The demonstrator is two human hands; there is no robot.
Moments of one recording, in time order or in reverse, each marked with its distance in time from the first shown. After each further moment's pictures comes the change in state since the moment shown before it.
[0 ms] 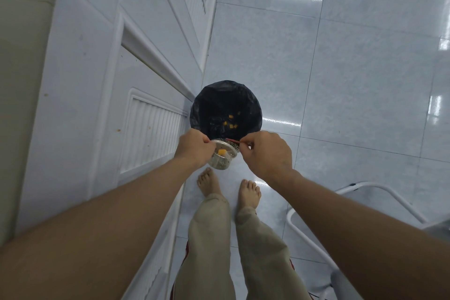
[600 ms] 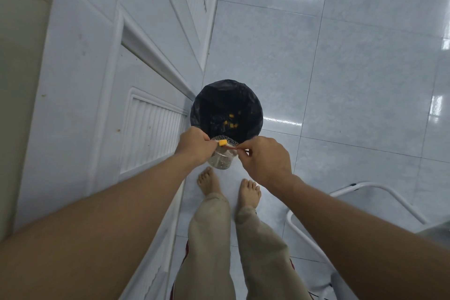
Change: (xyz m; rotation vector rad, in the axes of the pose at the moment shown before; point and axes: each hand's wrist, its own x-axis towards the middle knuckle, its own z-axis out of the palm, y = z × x) left_hand 0.006 0.003 -0.002 -0.002 -0.009 -0.021; right_hand -0.006 0.002 0.007 -0.020 -0.023 -0.094
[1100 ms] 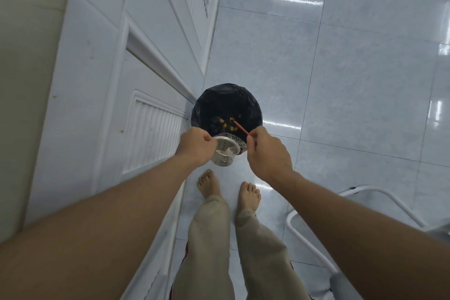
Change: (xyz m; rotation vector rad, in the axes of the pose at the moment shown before) left_hand -0.007 0.004 -0.005 -0.002 0.031 0.059; right_hand 0.005 0.000 -0.015 0.110 -0.069 0.179
